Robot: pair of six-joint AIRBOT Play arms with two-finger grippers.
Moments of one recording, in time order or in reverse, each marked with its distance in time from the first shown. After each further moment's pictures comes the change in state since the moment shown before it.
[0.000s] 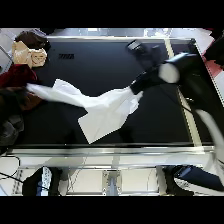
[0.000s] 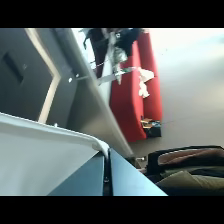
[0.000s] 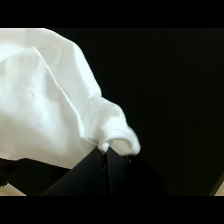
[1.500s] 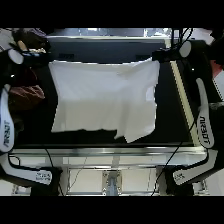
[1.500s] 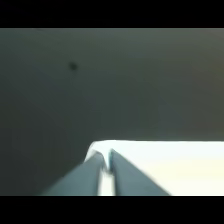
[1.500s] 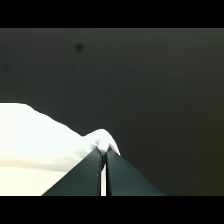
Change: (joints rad) left arm -0.606 -1.002 1.019 1.276 0.203 -0.340; right arm -0.450 -0.465 0.269 0.171 -0.441 0.077
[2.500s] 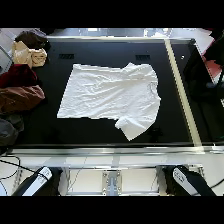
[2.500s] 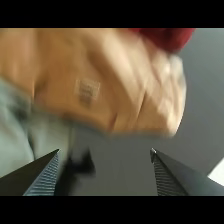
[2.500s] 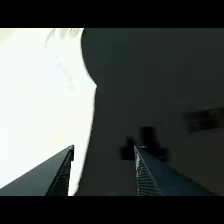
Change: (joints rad) left arm 0.577 0.610 -0.618 0.071 -0.217 -0.153; right arm -0.412 0.766 -0.879 0.240 0.159 0.001
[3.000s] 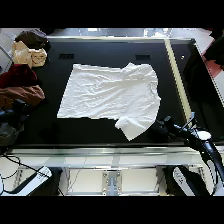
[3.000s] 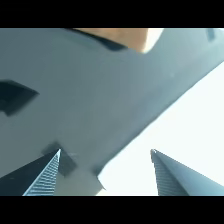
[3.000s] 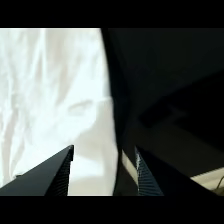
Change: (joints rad) left arm 0.036 -0.088 -0.296 -0.544 0.066 0.093; right arm -0.045 0.064 -0.761 0.737 -0.291 -0.157
